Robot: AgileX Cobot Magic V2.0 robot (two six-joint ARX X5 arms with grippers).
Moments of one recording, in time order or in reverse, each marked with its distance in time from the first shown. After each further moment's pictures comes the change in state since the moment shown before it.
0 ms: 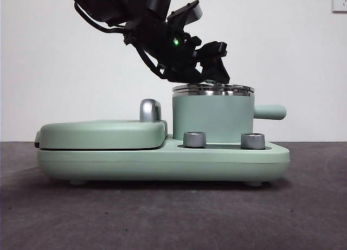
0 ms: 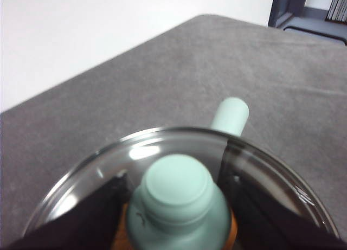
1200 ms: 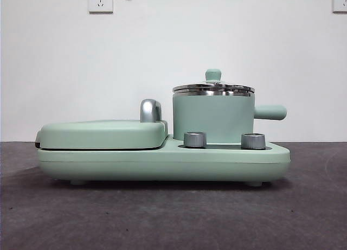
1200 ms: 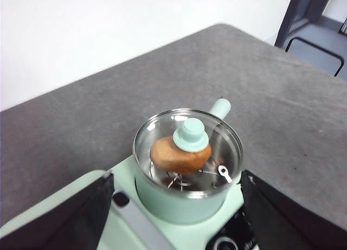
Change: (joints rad) left arm 0.164 -0.642 -0.075 -0.645 0.079 -0.072; right arm 0.000 0.011 0.000 0.041 -0.004 0.000
